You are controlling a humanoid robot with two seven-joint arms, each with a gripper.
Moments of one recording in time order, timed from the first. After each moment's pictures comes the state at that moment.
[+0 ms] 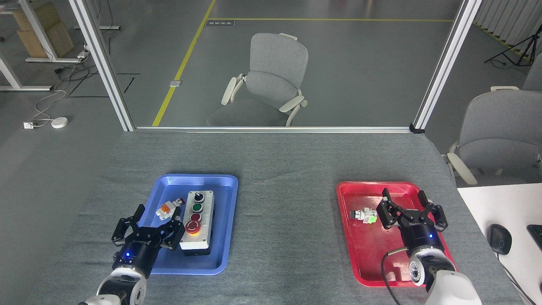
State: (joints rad) left arm -0.20 0.17 -0.02 -1.24 -1.32 -0.15 0.19; right arm -0.35 -0.18 0.01 -1.01 1.23 -0.13 -0.24
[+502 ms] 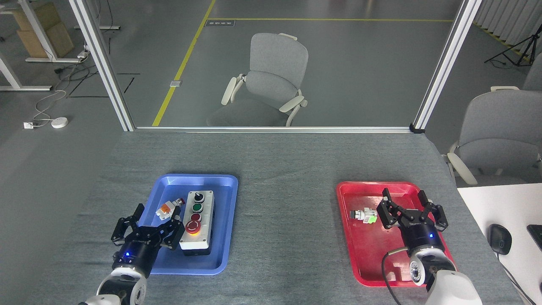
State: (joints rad) left arm -0.20 0.17 -0.02 -1.24 -1.32 -0.15 0.19; right arm -0.35 -0.18 0.01 -1.01 1.23 -0.13 -0.24
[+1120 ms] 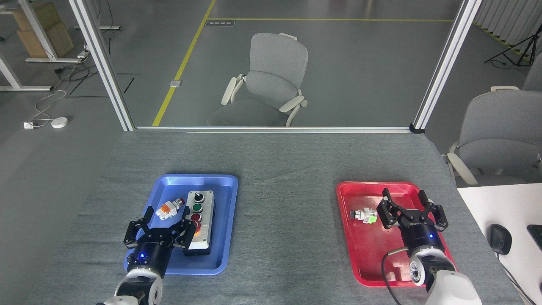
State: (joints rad) left arm -0.20 0.10 -0.06 -1.25 -1.34 -0.03 0.18; right arm -0.35 -0.18 0.01 -1.01 1.23 -0.13 -0.24
